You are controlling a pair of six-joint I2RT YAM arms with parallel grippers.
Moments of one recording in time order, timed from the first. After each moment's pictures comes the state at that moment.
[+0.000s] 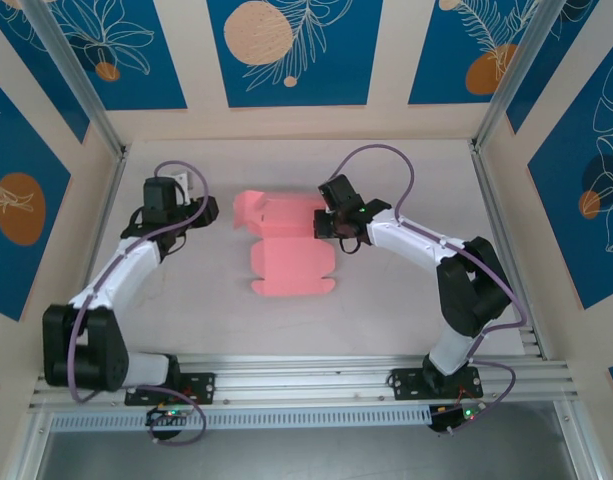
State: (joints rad) left arm -0.09 1.37 0.92 -0.21 0.19 -0.29; right arm 0.62 1.70 1.24 -0.47 0.03 0.50
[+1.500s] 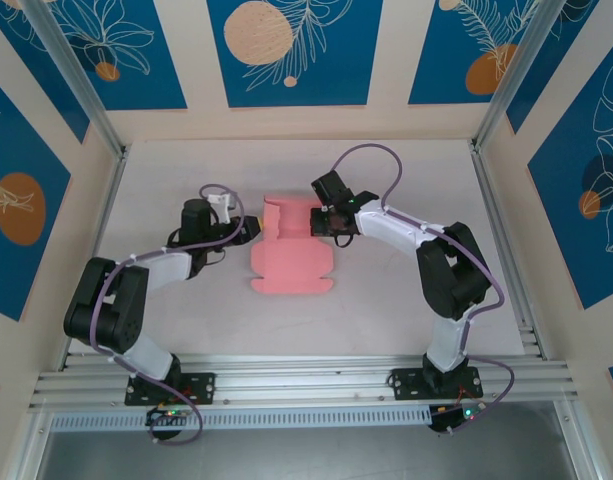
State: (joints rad) left arm -0.26 1.58 0.69 0.40 0.56 -0.54; right arm 0.59 1.85 1.35 -0.55 0.04 0.52
